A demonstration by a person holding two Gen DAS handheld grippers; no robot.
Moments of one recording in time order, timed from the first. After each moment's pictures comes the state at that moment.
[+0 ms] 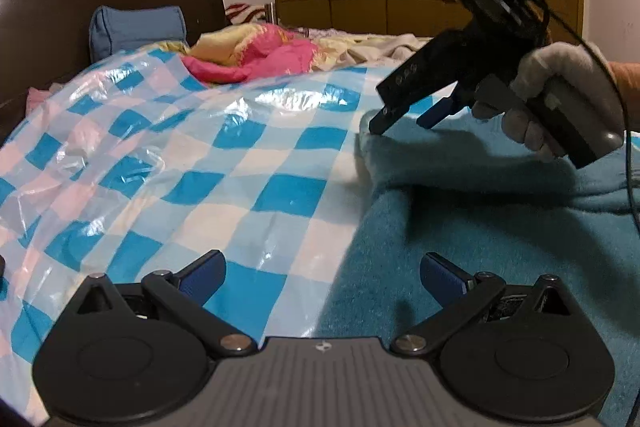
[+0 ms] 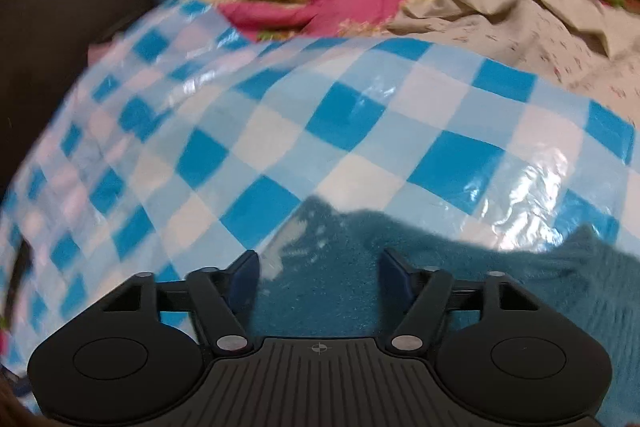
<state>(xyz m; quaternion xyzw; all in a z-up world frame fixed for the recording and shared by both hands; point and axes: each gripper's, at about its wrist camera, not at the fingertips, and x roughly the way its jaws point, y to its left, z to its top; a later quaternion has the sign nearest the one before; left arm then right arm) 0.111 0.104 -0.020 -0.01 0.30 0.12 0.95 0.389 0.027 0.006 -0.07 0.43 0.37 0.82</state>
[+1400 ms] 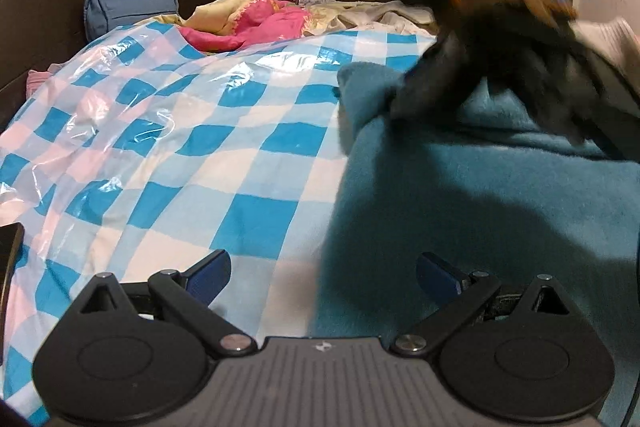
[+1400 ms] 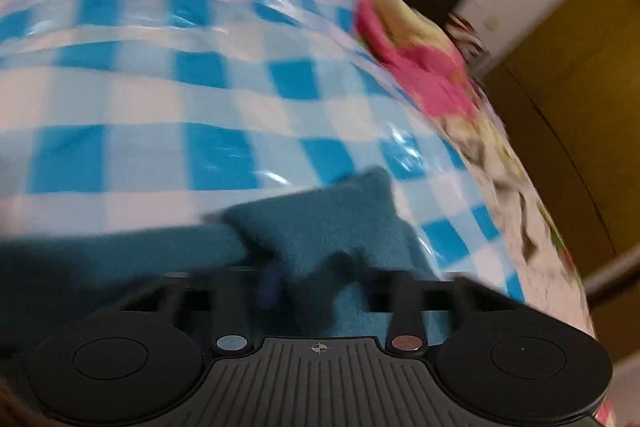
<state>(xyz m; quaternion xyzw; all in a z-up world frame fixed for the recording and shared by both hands) 0.066 0.101 -0.017 0.00 0.35 0.10 0.93 0.229 0.078 -0.003 -0.43 0.23 0.31 0.82</state>
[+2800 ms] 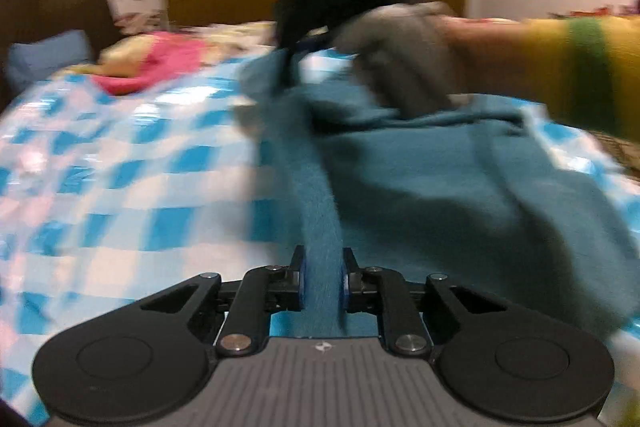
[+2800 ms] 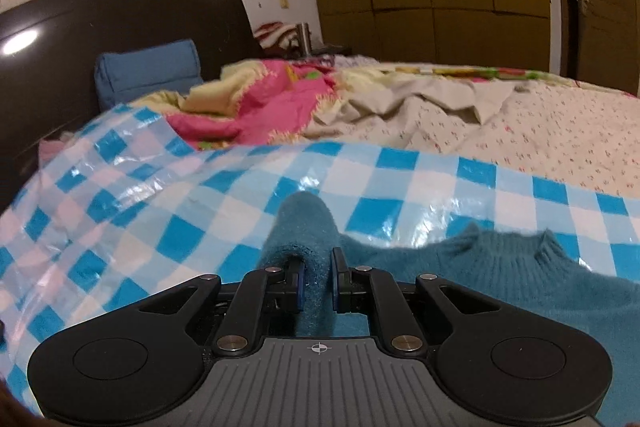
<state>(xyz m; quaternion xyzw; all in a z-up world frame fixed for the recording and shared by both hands) 0.003 0.047 0.014 0.05 0.34 -0.07 0.94 0.284 -0.003 0.056 -0.01 0.29 0.21 0.93</state>
